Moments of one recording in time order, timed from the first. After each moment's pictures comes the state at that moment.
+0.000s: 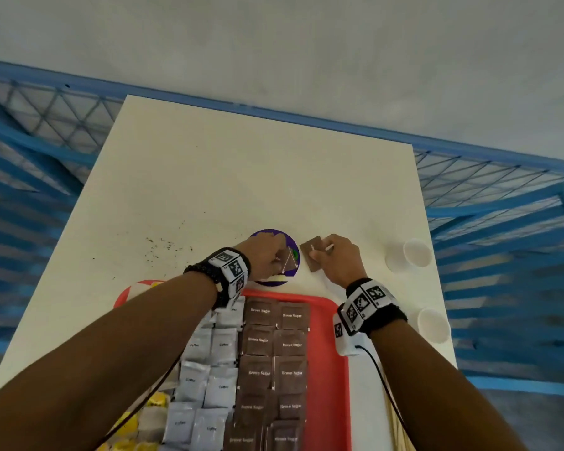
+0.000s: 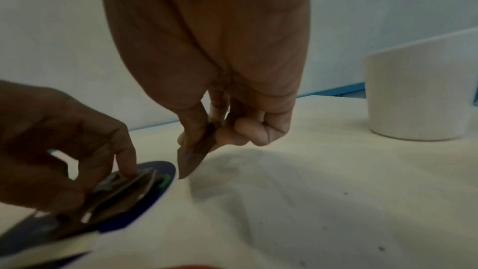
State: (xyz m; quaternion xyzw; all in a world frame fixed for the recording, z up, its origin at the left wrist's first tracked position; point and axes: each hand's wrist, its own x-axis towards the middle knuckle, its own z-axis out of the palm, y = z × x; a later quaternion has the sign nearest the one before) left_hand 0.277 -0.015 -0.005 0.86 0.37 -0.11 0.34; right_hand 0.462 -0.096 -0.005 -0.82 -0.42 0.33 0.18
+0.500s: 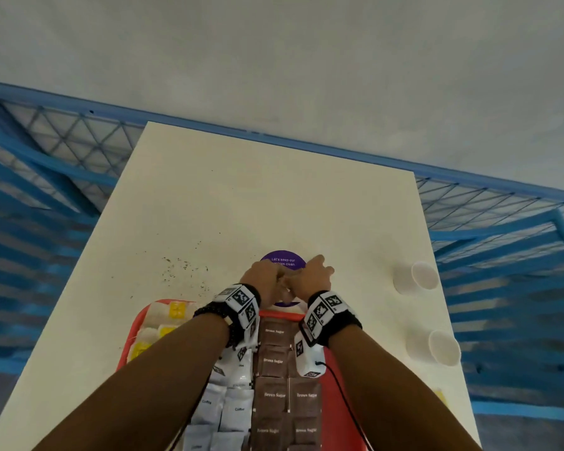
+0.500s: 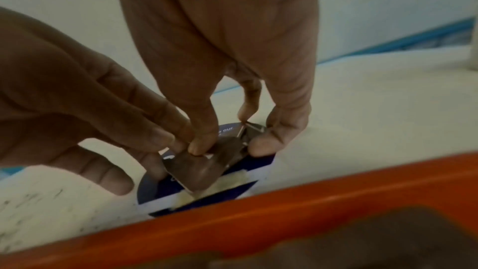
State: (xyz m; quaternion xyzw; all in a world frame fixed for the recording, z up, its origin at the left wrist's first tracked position) left_hand 0.255 -0.029 -0.004 0.80 0.43 -0.04 0.42; right_hand 0.374 -0.062 -0.010 -0.88 -0.27 0.37 0.14
